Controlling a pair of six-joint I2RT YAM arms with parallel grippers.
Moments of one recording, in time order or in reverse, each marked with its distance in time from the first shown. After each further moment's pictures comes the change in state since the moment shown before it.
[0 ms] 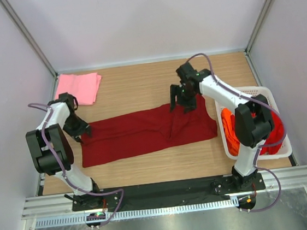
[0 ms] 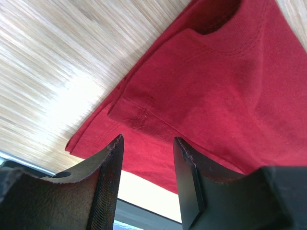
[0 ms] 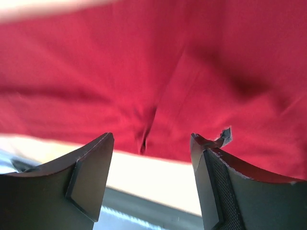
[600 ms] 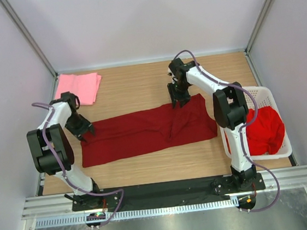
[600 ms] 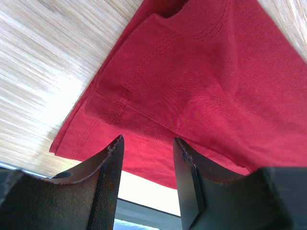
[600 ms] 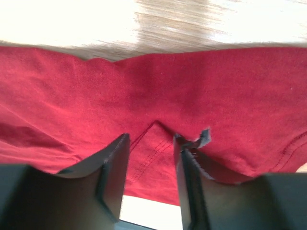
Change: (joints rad) left arm -0.026 0.000 0.000 0.014 0.070 0.009; right arm -0.056 0.394 0.414 -0.164 0.049 -0.277
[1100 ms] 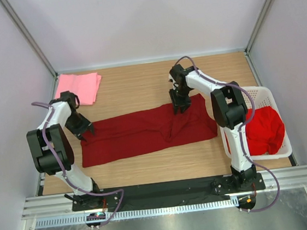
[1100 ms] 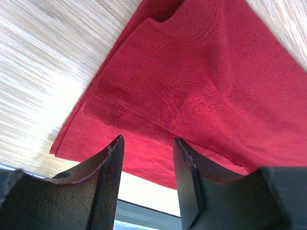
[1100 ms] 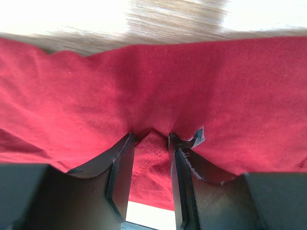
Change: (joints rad) left arm 0.000 0.000 0.010 0.003 0.003 0.013; right arm 0.000 0.013 -0.089 0.040 -0.027 -0.013
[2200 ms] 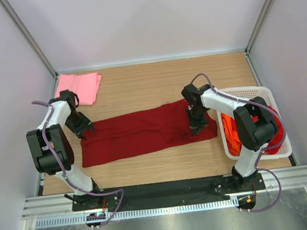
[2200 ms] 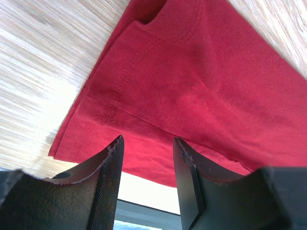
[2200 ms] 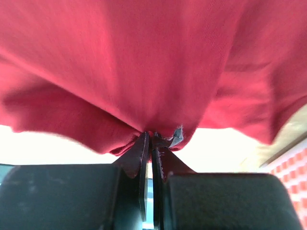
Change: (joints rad) left arm -0.001 0.000 0.019 0.000 0.021 0.026; right arm 0.030 -0.447 -0.559 0.006 0.078 0.148
